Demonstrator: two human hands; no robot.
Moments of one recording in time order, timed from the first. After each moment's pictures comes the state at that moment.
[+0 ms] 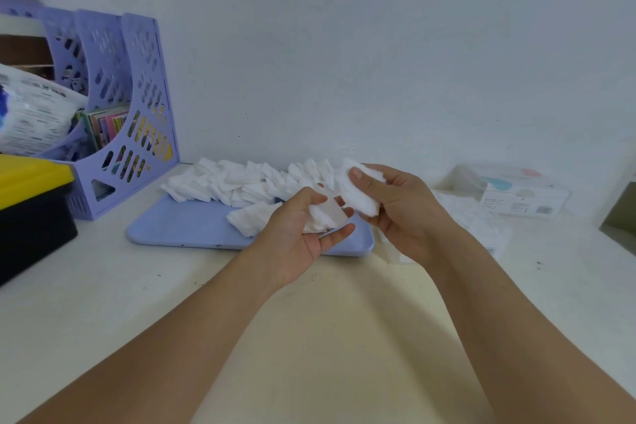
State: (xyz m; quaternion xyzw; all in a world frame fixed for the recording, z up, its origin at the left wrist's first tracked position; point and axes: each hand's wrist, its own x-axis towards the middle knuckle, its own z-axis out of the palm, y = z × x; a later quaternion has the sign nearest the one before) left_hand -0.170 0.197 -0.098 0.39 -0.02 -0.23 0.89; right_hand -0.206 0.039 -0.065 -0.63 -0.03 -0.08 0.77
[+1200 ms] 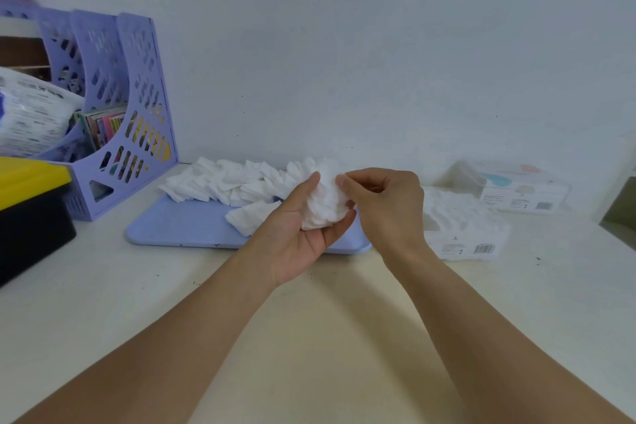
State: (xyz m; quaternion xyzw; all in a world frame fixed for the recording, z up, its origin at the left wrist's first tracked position) left_hand -0.171 0.198 -0.095 0.32 -0.10 -0.28 0.90; right_hand -0.207 0.071 -0.077 -0.76 0.03 -0.34 0.55
